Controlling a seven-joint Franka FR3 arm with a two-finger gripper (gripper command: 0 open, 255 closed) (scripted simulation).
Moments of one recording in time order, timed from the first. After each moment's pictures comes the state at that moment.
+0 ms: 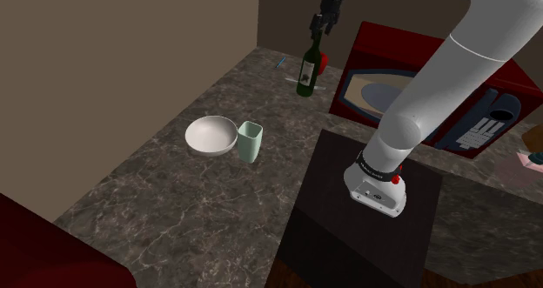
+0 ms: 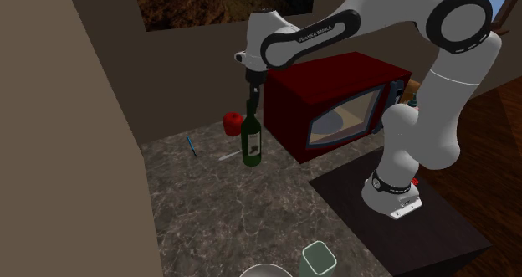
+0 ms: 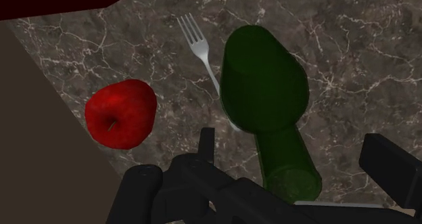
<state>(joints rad) -0.12 -0.10 -0.49 -2.12 -0.05 2.15 -0.40</state>
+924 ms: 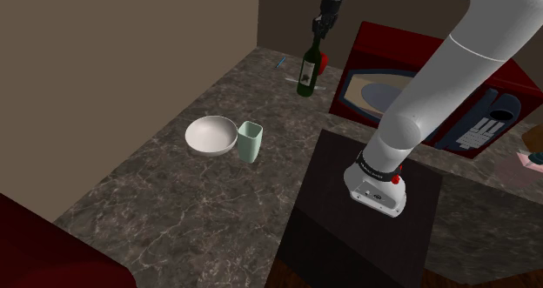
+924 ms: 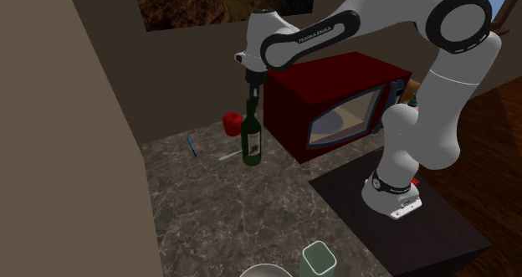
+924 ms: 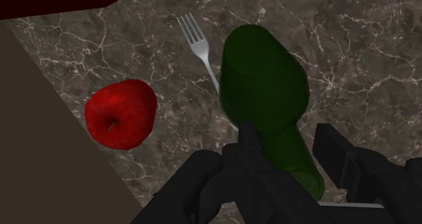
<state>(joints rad) -0.12 -0.10 -0.49 -2.12 -0.05 2.16 -0.40</state>
